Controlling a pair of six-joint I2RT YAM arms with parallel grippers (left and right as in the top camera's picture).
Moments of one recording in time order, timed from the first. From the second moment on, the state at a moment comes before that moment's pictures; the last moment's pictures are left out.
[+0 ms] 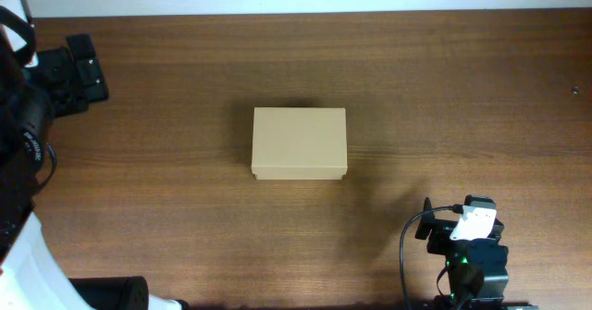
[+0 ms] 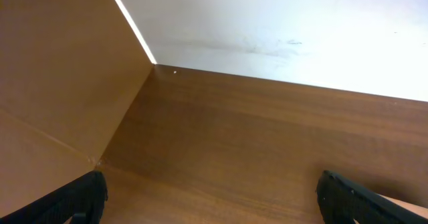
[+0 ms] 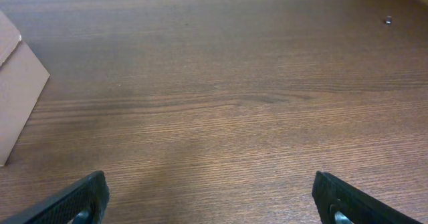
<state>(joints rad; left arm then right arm) 0.00 1.64 2.76 -1.69 -0.35 -0.05 0.01 0.02 0.16 -0.59 0.17 0.06</state>
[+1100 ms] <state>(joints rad) 0.00 0.16 0.43 -0.10 -0.32 -0.05 0.01 0.01 0.16 -0.59 0.16 0.06</state>
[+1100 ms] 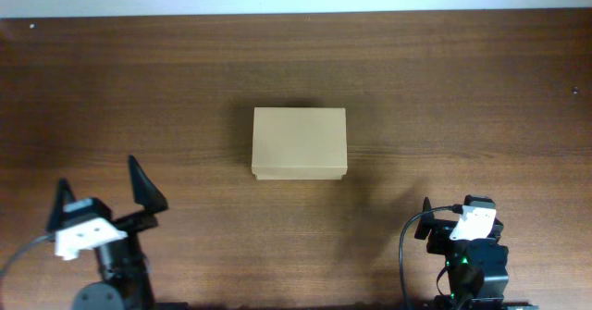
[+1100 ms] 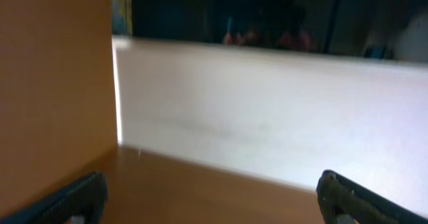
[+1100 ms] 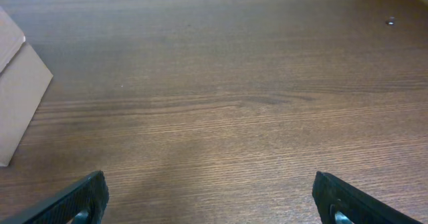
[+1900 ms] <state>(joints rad) -0.01 0.02 0.01 -0.01 -0.26 -0.05 0.01 0.01 0.16 -0.59 0.16 0.06</state>
